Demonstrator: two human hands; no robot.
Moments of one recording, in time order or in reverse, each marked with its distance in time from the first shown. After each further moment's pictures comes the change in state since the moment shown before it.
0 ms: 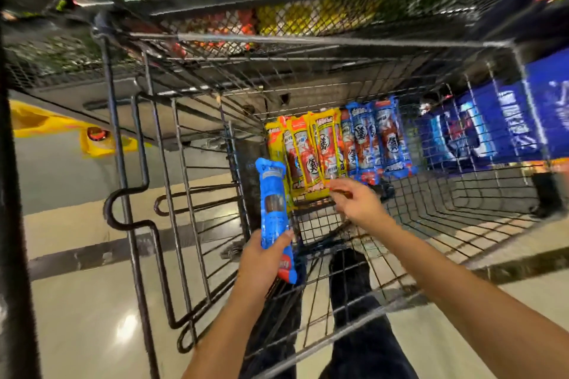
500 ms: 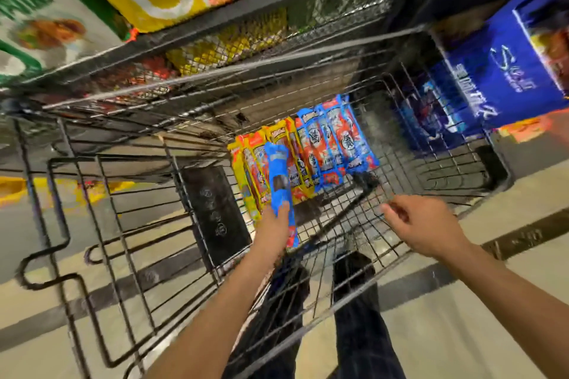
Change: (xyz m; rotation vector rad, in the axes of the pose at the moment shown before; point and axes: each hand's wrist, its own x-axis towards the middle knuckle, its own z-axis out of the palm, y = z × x) left_hand 0.055 0.025 0.129 0.427 -0.025 0.139; right_hand -0.089 0.102 -0.155 -0.620 0.311 -0.136
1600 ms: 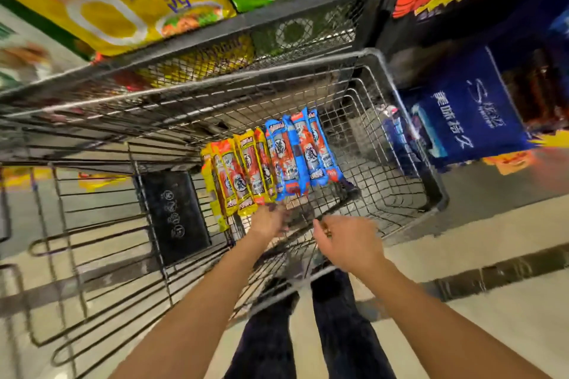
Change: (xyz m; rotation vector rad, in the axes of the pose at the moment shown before) left_hand 0.049 0.037 0.104 -0.057 -0.062 -0.157; right_hand 0.032 0.008 -0.005 -0.077 -0.029 -0.150
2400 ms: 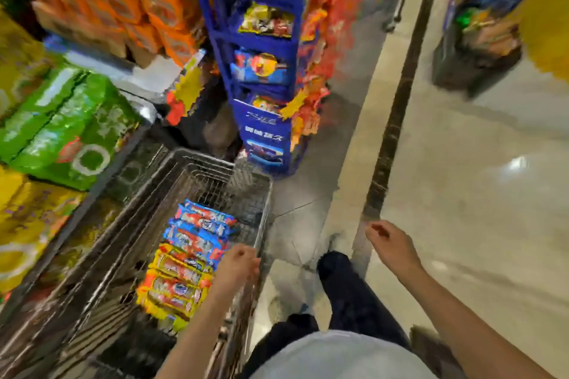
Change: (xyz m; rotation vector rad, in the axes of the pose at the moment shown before) left_hand -0.227 0.037 -0.007 0.548 -0.388 0.400; right_hand -0.324 0.013 -0.054 1.090 0.610 1.060
